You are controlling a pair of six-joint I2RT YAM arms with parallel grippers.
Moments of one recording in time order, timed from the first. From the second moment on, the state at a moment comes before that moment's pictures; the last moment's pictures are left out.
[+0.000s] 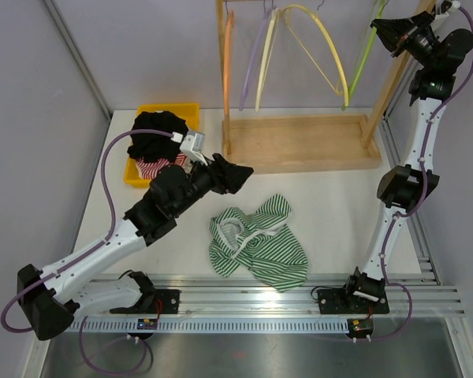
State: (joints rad) left arm -0.81 1.03 0.91 0.11 -0.03 -0.63; right arm -0.31 2.42 2.79 0.17 -1.00 1.66
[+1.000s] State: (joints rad) left arm -0.80 1.08 0.86 0.21 0.05 -0.72; right arm -0.29 2.42 2.81 0.14 -0.83 1.61
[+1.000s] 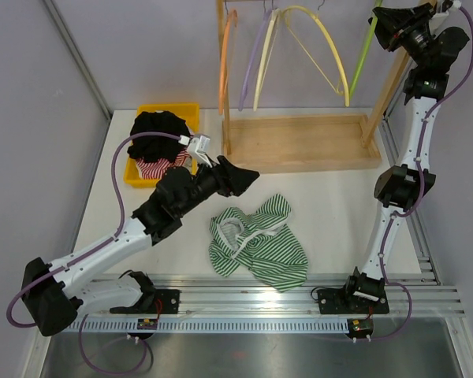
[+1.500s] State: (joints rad) left arm -0.80 1.07 0.79 0.26 0.07 -0.76; right arm -0.27 2.42 2.80 0.13 -0.77 1.61
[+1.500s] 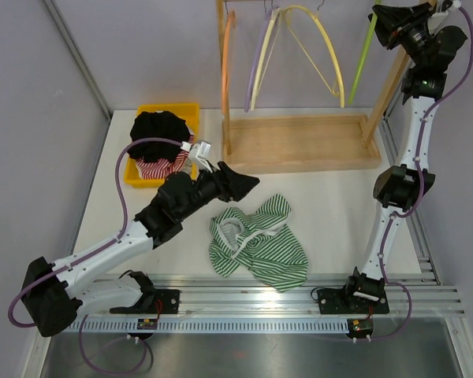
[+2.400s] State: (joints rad) left arm -0.80 0.85 0.65 0.30 0.10 -0.80; right arm -0.20 2.13 2.43 0.00 -0.59 1.58
